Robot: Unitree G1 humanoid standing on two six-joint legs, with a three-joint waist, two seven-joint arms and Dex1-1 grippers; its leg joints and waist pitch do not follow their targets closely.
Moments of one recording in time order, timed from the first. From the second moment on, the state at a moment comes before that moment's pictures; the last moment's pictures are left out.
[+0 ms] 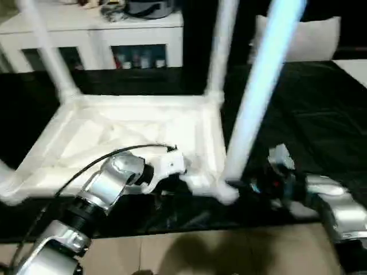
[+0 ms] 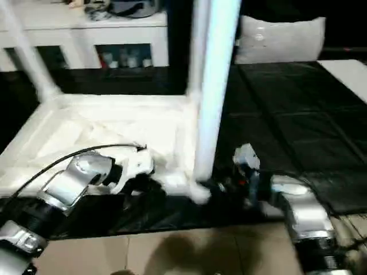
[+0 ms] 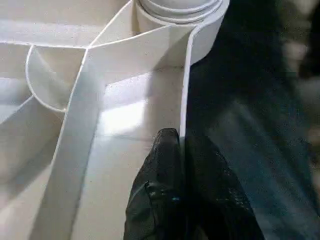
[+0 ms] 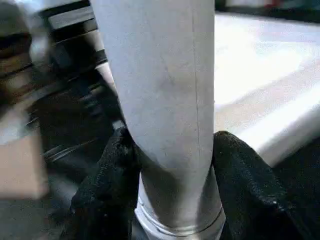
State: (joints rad) left arm -0.53 0.34 -0.40 0.34 0.07 0.32 -1.13; right arm -0.24 -0.40 0.01 0.28 0.29 0.18 1.10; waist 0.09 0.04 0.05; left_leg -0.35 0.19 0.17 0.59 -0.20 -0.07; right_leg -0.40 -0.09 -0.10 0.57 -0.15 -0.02
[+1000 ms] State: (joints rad) left arm -0.56 0.22 -0.37 0.42 0.12 0.28 -0.86; right arm -0.29 -0.35 -0.04 0.34 0.21 0.12 0.82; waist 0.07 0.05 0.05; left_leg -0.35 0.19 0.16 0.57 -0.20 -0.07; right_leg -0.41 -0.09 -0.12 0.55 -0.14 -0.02
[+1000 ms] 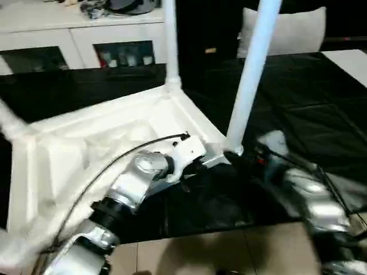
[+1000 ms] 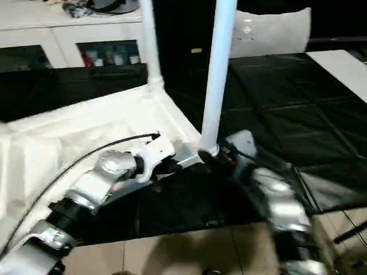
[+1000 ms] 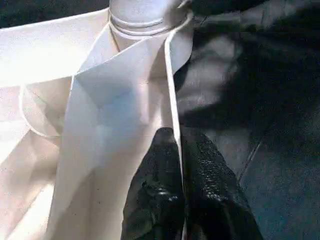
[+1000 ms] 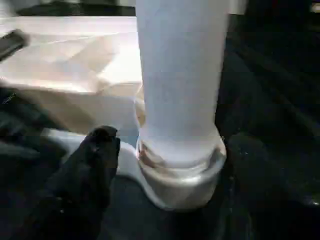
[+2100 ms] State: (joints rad) left arm -0.57 0.44 -0.47 0.42 0.02 -0.03 -1.40; right arm -0.31 -0.57 0.16 0.29 0.32 0.16 1.49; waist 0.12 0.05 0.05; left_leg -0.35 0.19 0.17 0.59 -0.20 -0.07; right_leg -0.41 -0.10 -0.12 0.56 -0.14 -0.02
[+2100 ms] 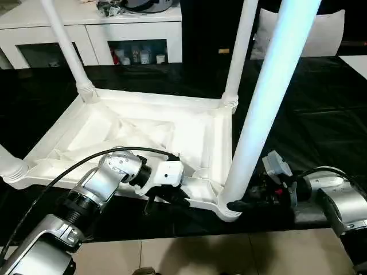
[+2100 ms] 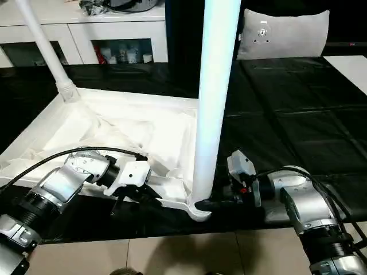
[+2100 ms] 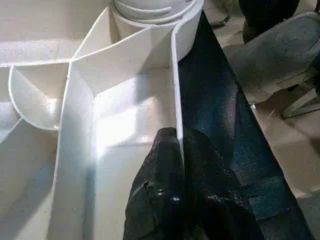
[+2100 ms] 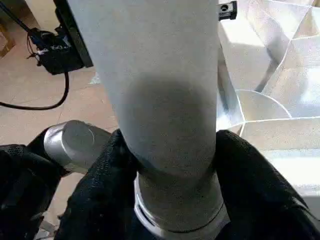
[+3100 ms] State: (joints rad) left arm -0.59 0.08 -0.29 0.48 0.11 0.46 -0.74; right arm -0.41 -0.11 -0.05 0.38 0.13 0.30 0.39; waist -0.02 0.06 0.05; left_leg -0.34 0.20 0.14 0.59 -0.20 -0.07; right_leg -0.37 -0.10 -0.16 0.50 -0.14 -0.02
